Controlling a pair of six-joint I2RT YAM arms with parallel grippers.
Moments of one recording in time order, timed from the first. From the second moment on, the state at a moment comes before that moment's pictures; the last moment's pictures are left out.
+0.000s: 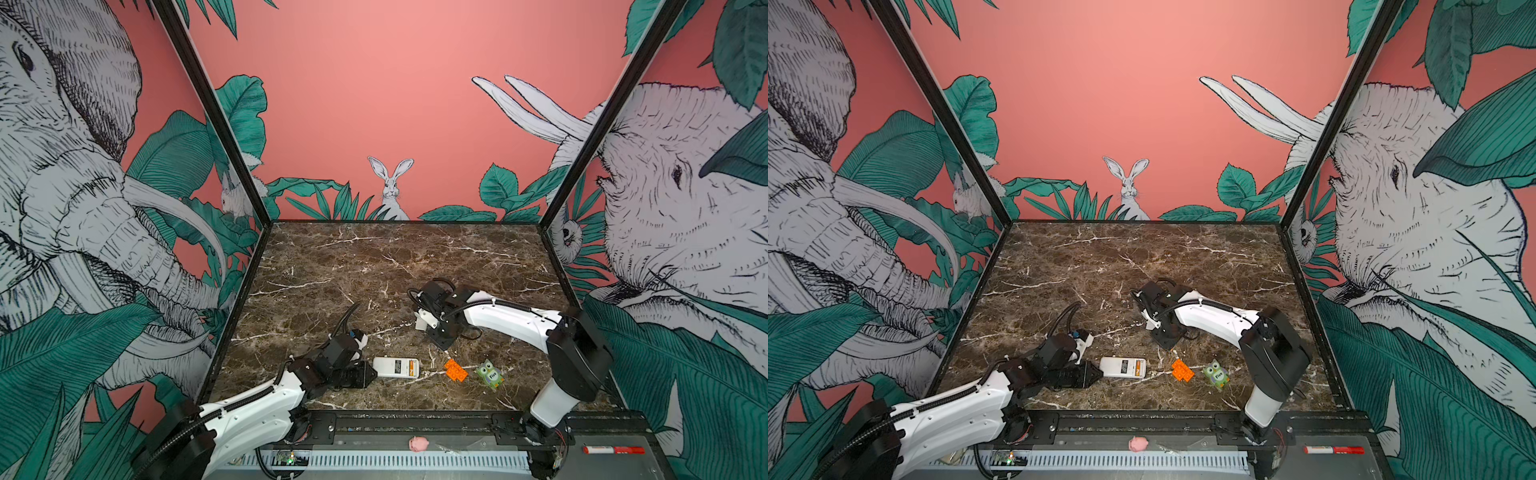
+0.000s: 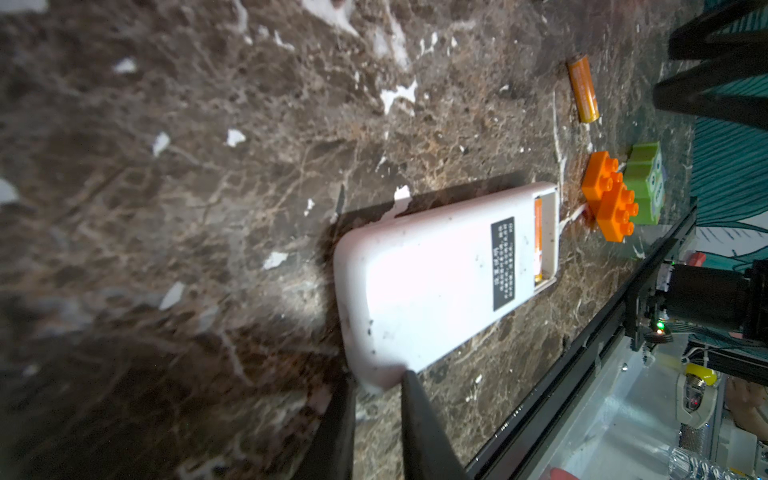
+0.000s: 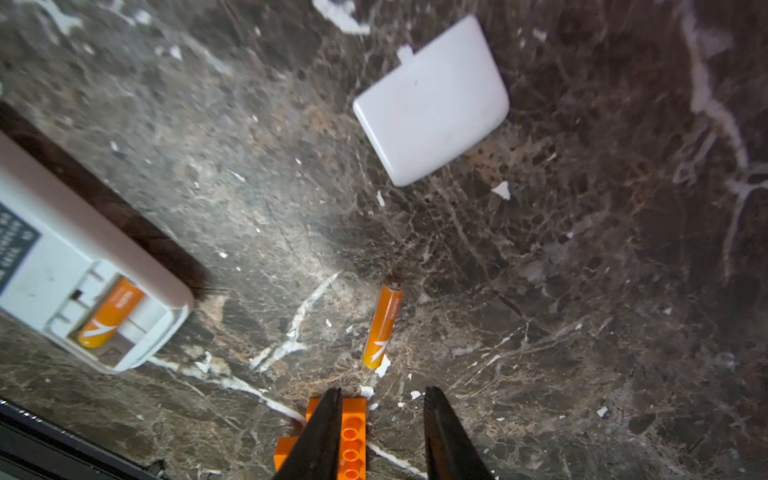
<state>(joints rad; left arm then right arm) -0.82 0.91 0.22 -0.23 0.28 -0.76 0.82 1.70 1.15 -0.94 0.02 -0.01</state>
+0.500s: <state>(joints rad) -0.82 0.91 0.22 -0.23 0.28 -0.76 0.79 1.81 1.18 -0.92 -0.01 -0.02</state>
